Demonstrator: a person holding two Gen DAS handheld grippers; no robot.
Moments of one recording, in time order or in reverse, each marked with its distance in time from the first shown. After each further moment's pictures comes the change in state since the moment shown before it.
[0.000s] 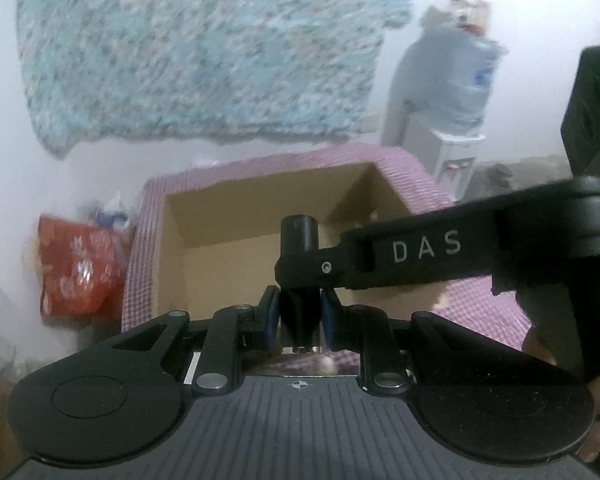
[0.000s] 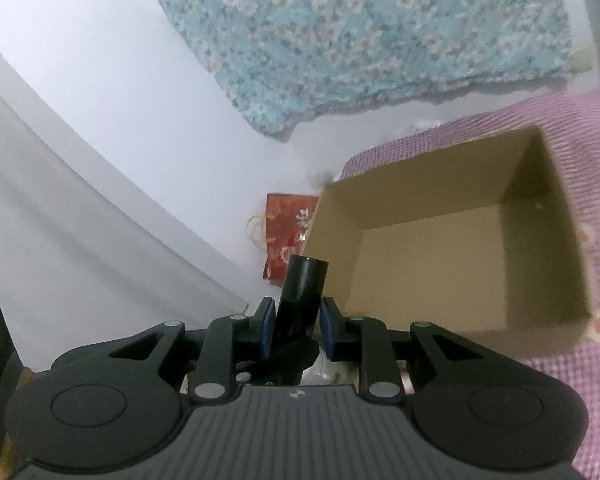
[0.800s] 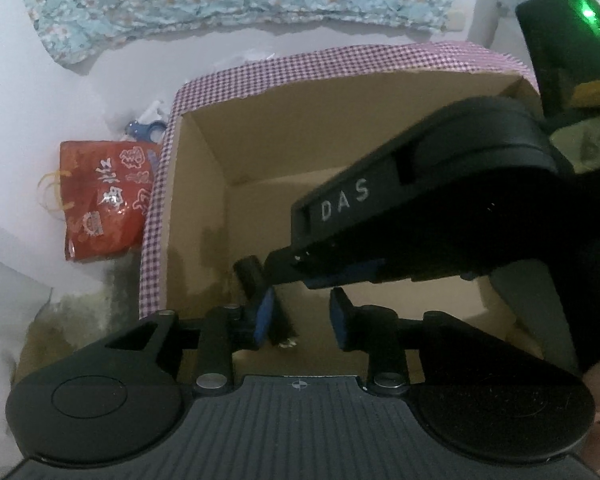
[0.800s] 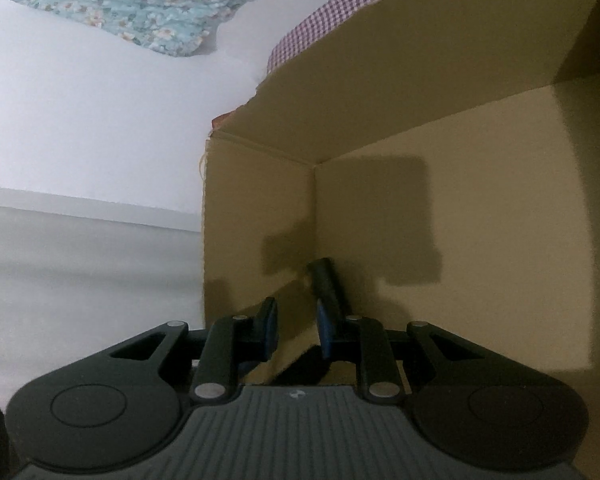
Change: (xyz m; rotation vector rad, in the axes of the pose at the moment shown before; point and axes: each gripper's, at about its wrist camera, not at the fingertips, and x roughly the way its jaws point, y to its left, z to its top) left arm 0.120 0.040 0.019 -0.006 0.315 0.190; right arm 0.165 -0.087 0.041 0.368 0.344 0.024
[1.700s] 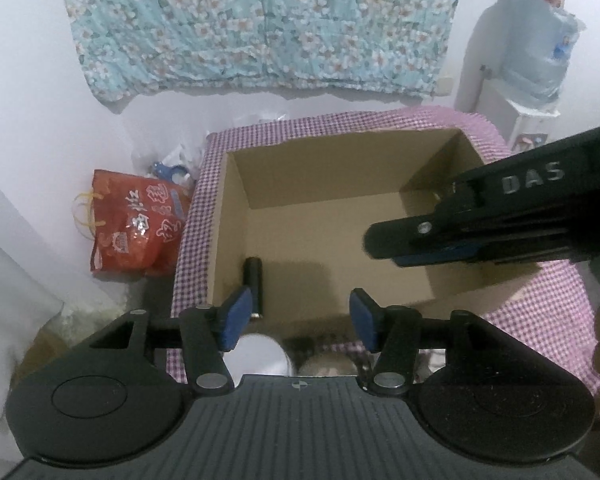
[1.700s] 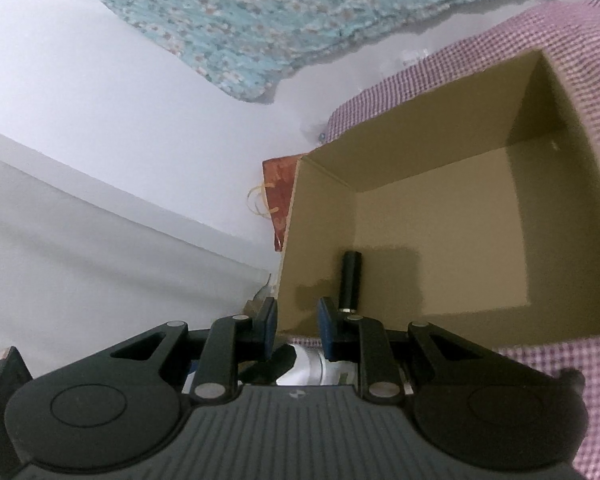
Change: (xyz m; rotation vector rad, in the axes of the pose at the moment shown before) left arm -0.107 -0.006 -0.058 -0.053 -0.205 -0.008; right arm -0.132 0.041 -0.101 -0.198 -0.244 0.040
